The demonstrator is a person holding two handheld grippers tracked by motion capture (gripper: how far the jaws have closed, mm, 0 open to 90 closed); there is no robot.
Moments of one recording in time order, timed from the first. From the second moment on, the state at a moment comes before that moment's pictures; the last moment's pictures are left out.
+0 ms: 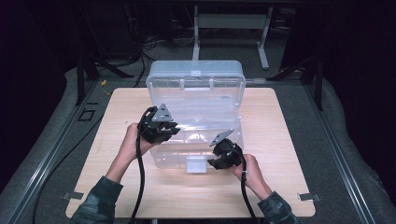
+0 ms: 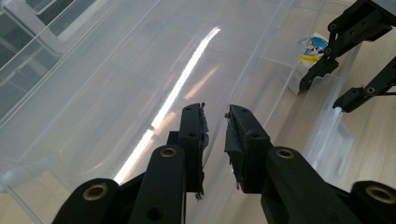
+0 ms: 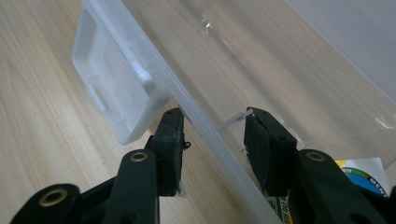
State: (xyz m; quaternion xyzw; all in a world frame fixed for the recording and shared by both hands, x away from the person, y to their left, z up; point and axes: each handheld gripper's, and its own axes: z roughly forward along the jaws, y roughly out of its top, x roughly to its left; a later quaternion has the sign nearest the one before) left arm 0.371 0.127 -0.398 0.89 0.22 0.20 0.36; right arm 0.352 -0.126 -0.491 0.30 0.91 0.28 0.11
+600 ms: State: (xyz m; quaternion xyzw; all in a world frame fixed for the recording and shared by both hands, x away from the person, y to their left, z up) left arm 0.370 0.130 -0.402 0.88 0.22 0.19 0.37; right arm 0.337 -0.136 -0.456 0.30 0.89 0.31 0.11
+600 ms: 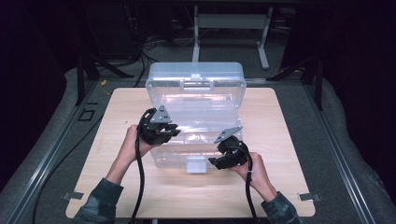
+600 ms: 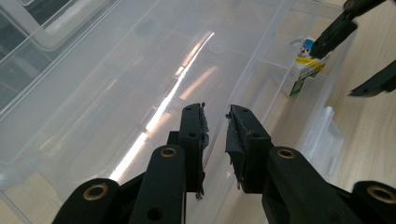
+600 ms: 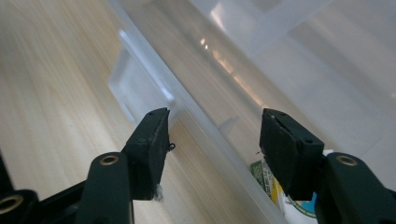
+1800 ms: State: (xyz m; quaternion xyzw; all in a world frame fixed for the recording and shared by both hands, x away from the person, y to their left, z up) left arm 0.366 0.128 -0.405 0.89 0.22 0.18 0.36; right arm 0.411 -0.165 -0.351 0.36 0.81 0.41 0.19
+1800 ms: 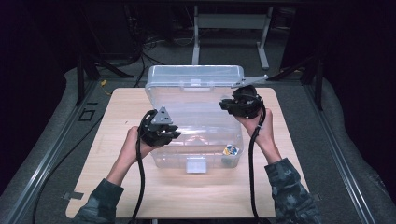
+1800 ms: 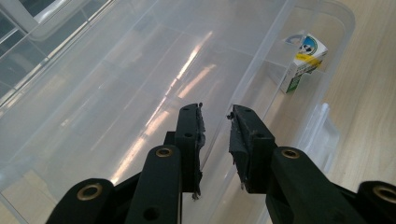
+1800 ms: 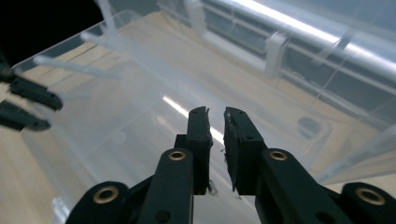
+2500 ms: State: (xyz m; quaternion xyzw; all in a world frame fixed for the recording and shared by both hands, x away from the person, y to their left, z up) left arm 0.357 0.127 -0.412 0.88 0.22 0.19 0.37; right arm 0.407 -0.174 -0.347 0.37 0.79 0.44 0.22
